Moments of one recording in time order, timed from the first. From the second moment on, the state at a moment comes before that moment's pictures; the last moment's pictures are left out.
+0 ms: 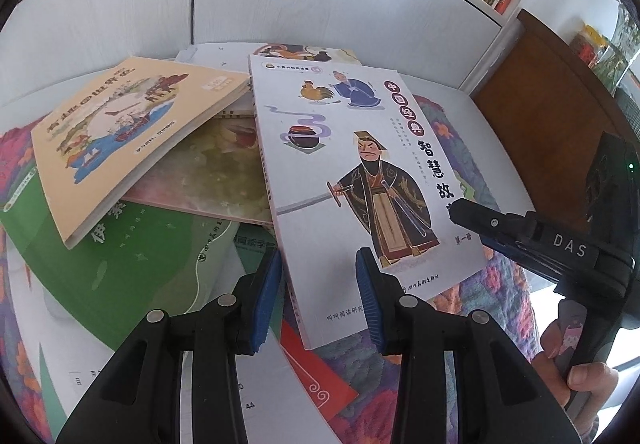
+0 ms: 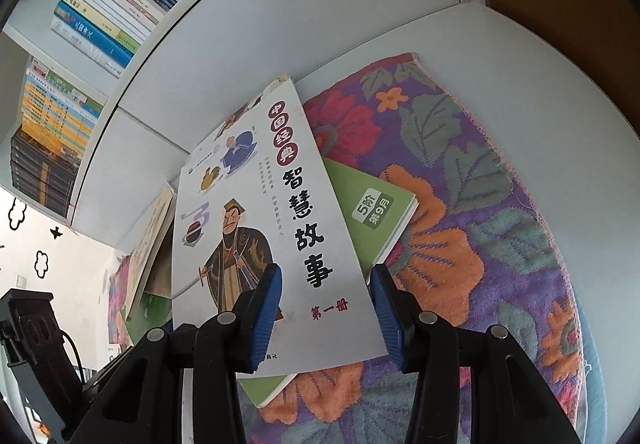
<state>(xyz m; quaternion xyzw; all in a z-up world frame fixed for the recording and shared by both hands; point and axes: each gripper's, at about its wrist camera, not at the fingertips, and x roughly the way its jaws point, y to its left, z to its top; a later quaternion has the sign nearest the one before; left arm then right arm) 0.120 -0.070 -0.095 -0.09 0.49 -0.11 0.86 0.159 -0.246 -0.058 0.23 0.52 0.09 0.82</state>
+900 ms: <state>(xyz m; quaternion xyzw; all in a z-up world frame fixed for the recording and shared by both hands) 0.118 -0.070 -0.089 -0.06 0.51 -0.11 0.85 0.158 -0.233 -0.051 0.20 0.54 0.10 0.81</state>
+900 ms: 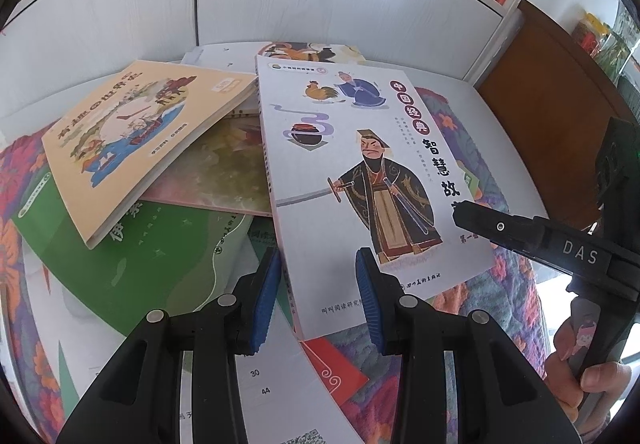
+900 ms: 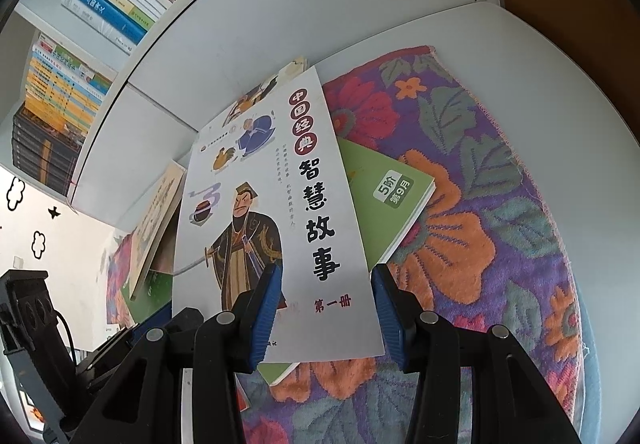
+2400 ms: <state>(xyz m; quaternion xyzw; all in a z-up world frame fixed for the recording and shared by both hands) 0.009 -0.013 -0.099 -0.08 0.55 -0.12 0.82 0.068 -0.233 -0.086 0.21 0.61 0.25 0.72</state>
